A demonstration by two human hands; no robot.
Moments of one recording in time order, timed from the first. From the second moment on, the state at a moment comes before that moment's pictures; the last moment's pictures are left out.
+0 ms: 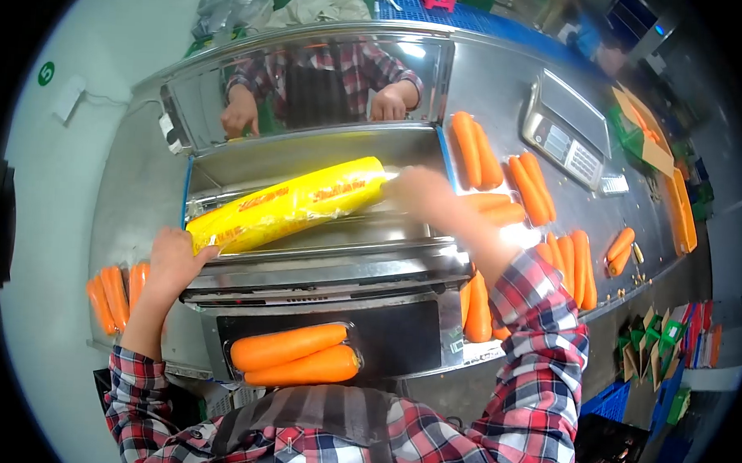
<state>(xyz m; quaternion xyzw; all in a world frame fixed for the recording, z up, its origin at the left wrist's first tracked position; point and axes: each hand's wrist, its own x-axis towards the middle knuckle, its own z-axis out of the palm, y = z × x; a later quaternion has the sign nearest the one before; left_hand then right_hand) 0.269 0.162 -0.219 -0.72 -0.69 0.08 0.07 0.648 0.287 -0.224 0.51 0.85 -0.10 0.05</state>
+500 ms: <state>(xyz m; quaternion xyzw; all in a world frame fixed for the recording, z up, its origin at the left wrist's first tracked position) 0.272 0.180 -0.206 -0.79 -0.61 -0.10 0.00 0.599 0.293 -0.244 0.31 0.95 -0.02 -0.09</state>
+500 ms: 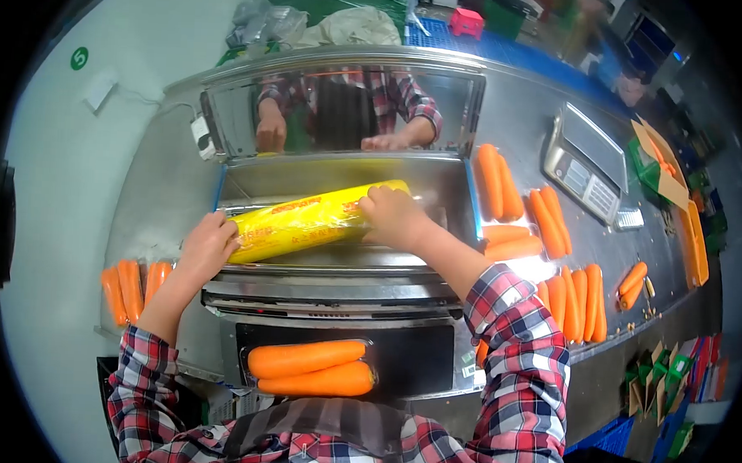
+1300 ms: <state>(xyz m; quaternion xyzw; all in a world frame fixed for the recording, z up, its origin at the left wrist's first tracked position) 0.266 0.296 -0.167 -0.48 -0.58 -0.57 -0.34 0.587 0.324 -0.120 0.35 0.73 -0.41 -0.42</state>
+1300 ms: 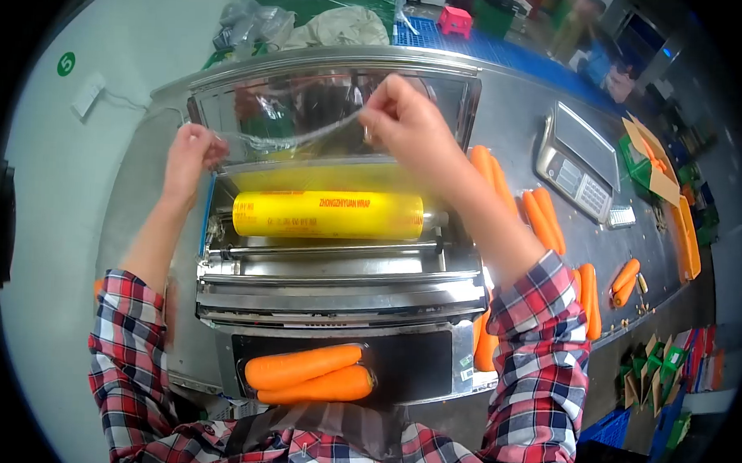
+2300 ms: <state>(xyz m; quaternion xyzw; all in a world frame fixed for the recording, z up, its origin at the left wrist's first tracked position) 0.264 -0.007 -0.176 -0.42 -0.46 -0.31 -0.71 0.684 0.081 -0.152 0.21 0.64 -0.73 -0.06</state>
